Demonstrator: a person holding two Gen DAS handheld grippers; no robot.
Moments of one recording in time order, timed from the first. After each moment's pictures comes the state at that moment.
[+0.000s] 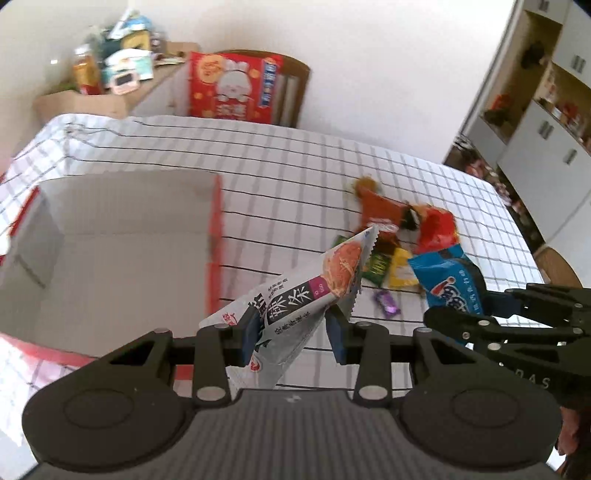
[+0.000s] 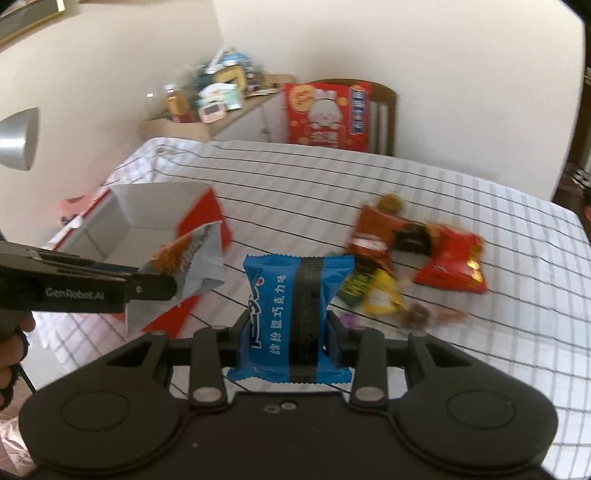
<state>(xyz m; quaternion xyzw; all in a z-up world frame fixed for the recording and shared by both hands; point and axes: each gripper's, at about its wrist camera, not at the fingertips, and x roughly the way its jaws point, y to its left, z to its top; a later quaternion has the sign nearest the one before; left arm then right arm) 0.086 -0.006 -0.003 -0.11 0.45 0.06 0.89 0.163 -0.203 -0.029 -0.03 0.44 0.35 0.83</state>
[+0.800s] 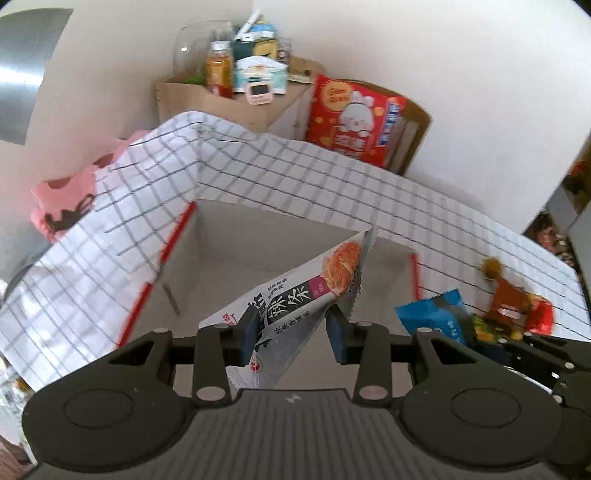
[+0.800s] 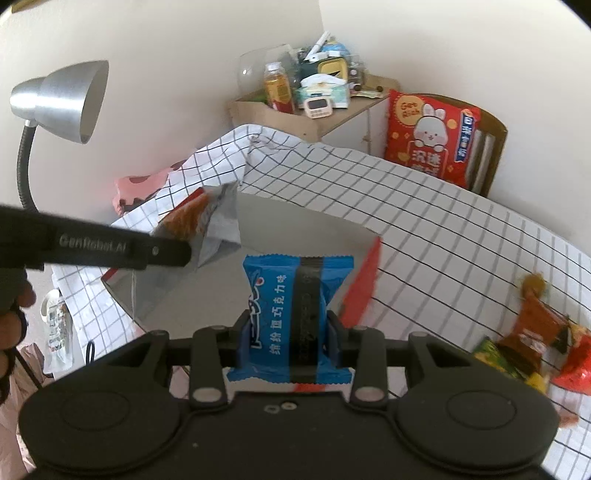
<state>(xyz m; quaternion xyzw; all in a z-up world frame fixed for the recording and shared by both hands) 0.077 0.159 0.019 -0.15 0.42 0.20 0.87 0.156 -0.015 -0.014 -0.07 0.43 0.43 0.79</state>
